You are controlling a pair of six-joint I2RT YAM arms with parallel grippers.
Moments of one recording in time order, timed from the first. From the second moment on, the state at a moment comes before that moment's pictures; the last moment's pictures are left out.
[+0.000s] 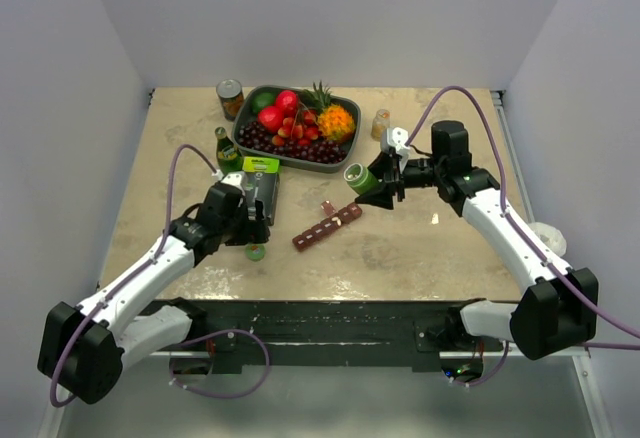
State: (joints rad) left arm -0.47 1.01 0.64 -0.51 -0.08 -0.49; right arm 0.29 1.26 1.02 -0.28 -1.14 -0.47
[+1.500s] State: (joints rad) left arm -0.49 1.16 0.64 -0.49 -0.11 -0.46; right arm 0.28 1.29 1.02 -0.32 -1.14 -0.54
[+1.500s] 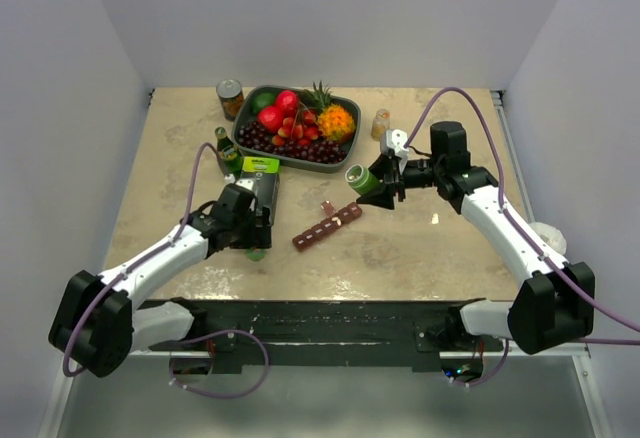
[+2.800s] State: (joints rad) left arm -0.59 1.35 0.65 -0.49 -0.21 -0.47; right arm 0.28 1.29 1.02 -0.33 -1.14 -0.55
